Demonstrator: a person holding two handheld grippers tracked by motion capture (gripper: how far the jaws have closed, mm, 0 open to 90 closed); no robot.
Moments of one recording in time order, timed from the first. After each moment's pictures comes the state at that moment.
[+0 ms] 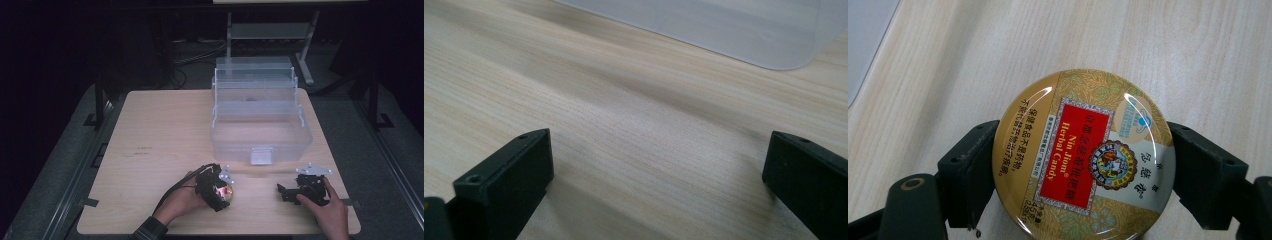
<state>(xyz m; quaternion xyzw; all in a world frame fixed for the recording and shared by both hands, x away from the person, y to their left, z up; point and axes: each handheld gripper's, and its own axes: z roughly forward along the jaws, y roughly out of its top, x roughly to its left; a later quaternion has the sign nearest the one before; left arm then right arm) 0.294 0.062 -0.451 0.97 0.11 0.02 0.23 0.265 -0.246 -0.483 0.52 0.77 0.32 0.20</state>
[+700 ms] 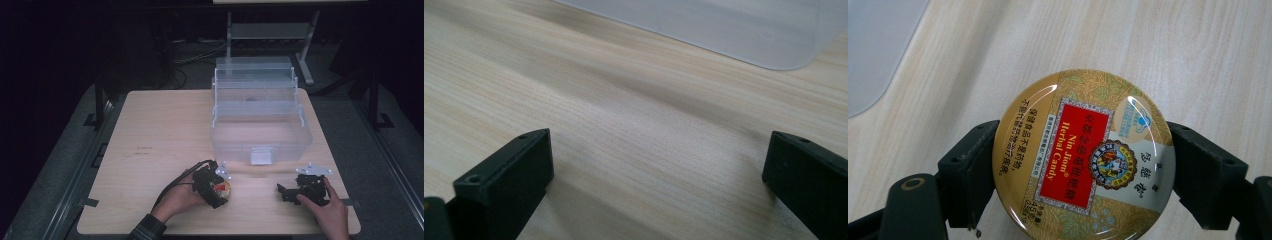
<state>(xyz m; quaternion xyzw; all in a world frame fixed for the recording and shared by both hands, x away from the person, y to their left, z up) 0.298 0.070 -0.440 0.96 0.13 0.02 0.24 0.265 -0.246 -0.483 0.52 0.77 0.32 0.20</state>
